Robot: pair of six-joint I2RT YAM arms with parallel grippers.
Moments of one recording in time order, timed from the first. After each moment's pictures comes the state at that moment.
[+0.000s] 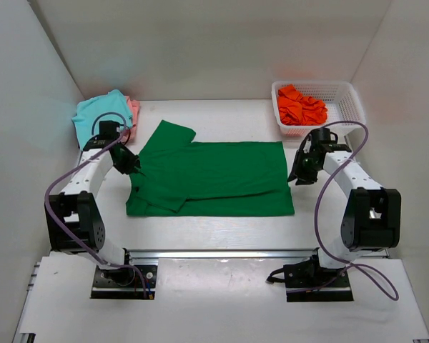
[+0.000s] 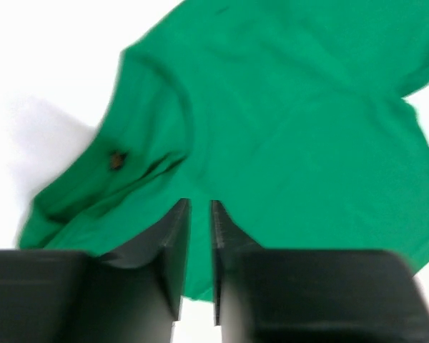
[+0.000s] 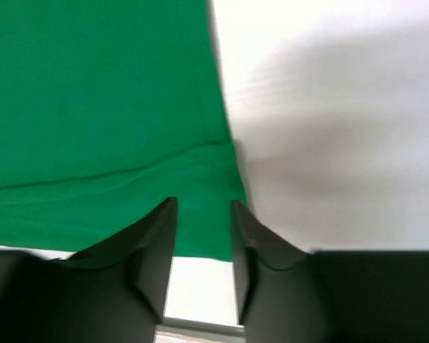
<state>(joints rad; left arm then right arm) 0.05 1.51 1.12 -0.69 0.02 -0.75 0.00 1.53 1.05 -0.70 -0.18 0.31</state>
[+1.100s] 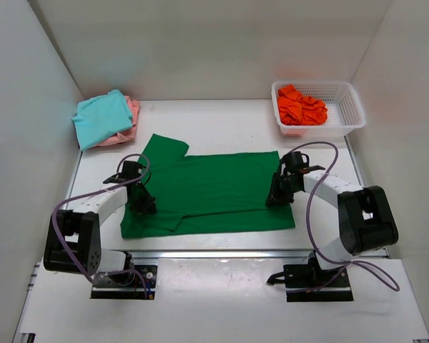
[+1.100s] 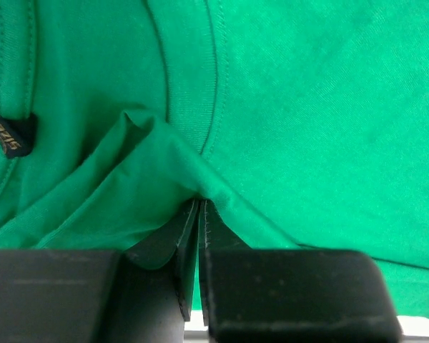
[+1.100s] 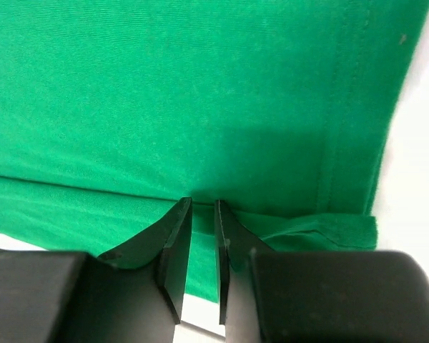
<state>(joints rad) -0.12 1.36 0.65 -0.53 0.04 -0.76 0.23 1.53 0.78 -0.45 -0.27 0.42</state>
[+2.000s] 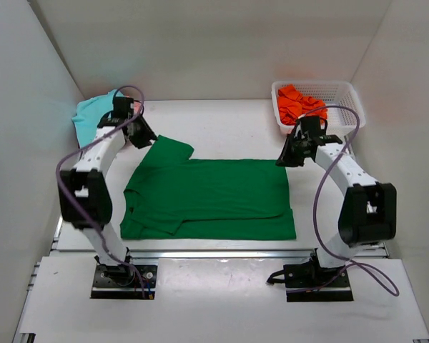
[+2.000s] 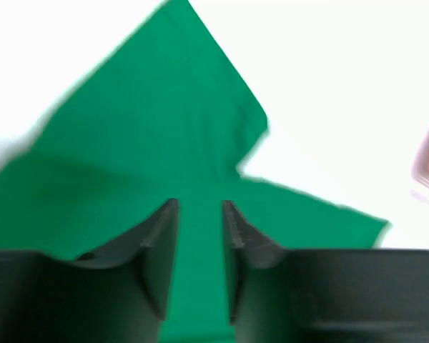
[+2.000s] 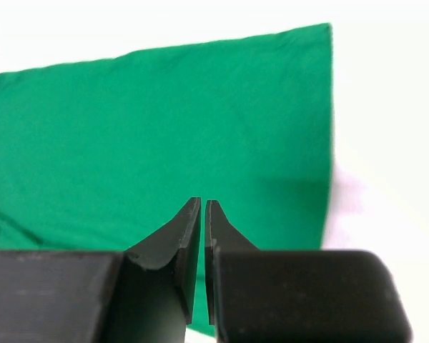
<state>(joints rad) -0.06 1.68 1.39 -0.58 0.12 -0.66 0.11 1.54 1.16 -0.57 -0.26 0.39</state>
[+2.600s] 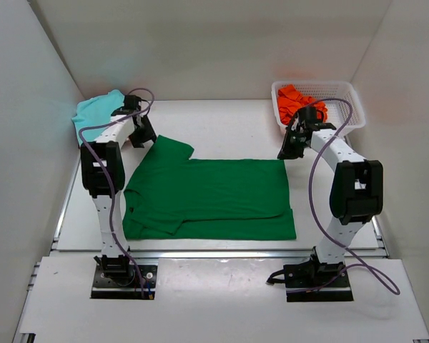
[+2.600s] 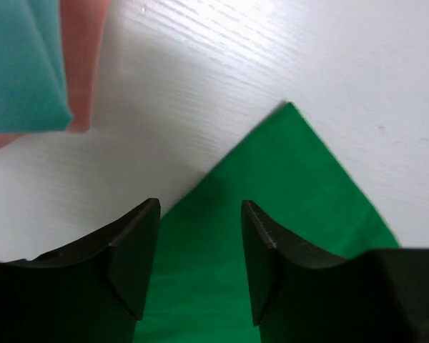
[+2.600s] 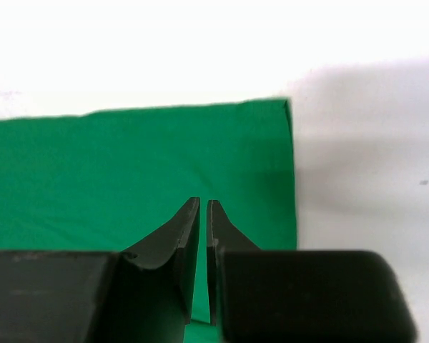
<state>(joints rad) -0.02 2.21 1.80 -0.64 -0.02 -0.43 0.07 1.80 1.36 -0.60 -0.21 0.34</state>
